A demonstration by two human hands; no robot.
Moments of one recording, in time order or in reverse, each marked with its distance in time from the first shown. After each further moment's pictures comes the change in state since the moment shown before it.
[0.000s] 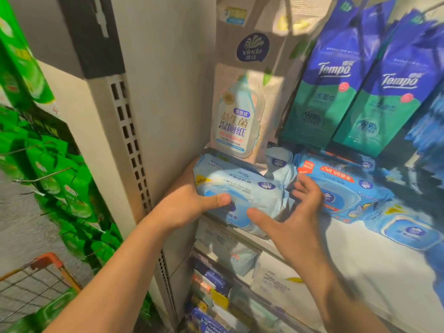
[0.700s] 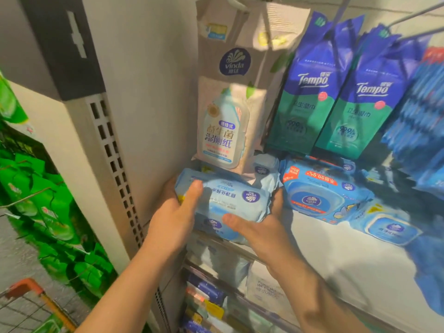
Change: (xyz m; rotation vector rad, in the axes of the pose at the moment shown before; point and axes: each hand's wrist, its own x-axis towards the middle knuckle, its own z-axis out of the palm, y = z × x) left_hand -0.019 0.029 0.025 0.131 0.416 -0.324; right_hand 0.010 0.005 0.029 0.305 -0.173 0.278
